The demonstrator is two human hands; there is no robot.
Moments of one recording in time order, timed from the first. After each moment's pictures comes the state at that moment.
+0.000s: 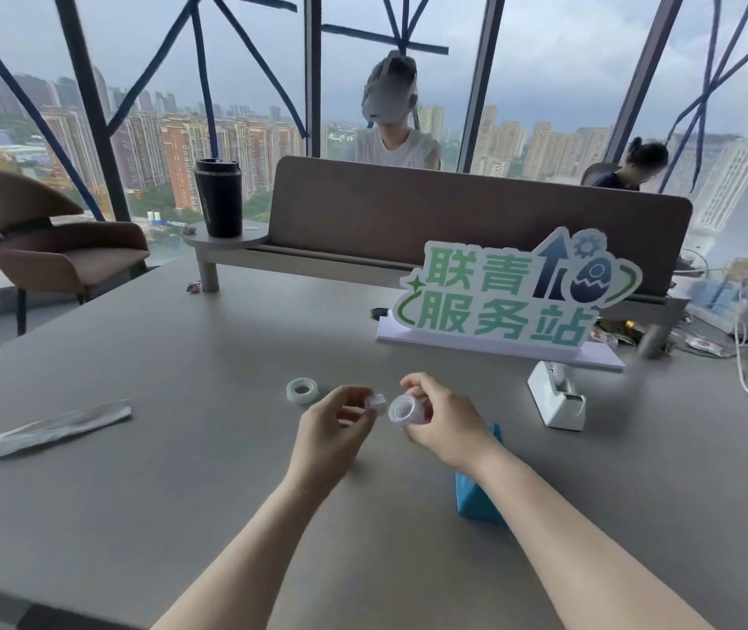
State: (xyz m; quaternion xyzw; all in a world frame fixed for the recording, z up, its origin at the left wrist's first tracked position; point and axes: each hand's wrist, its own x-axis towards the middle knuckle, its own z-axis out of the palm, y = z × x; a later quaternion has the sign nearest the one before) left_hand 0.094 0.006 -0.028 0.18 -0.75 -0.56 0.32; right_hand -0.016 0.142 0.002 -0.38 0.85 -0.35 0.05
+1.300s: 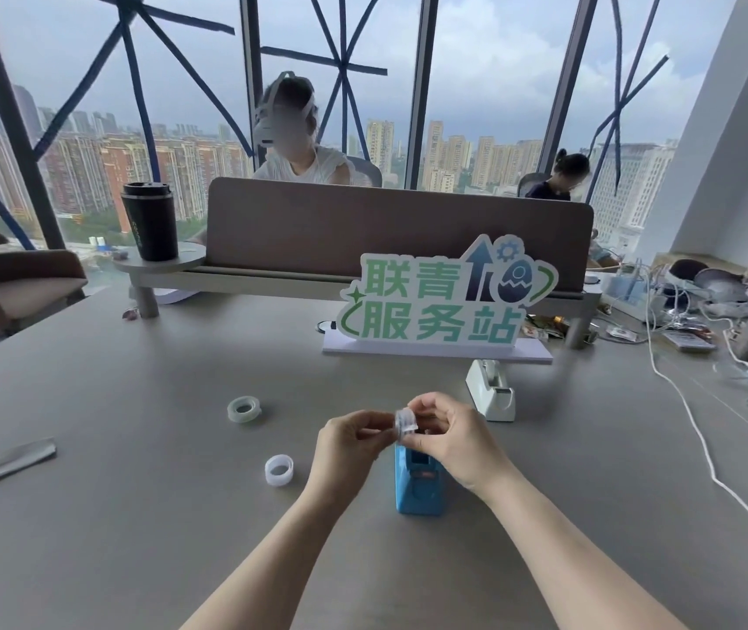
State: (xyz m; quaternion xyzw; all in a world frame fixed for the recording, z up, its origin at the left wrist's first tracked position) left_hand 0.047 0.078 -0.024 0.14 -0.76 -0.60 0.22; right_hand -0.034 0.227 -0.005 -0.30 0.79 -0.53 0.07
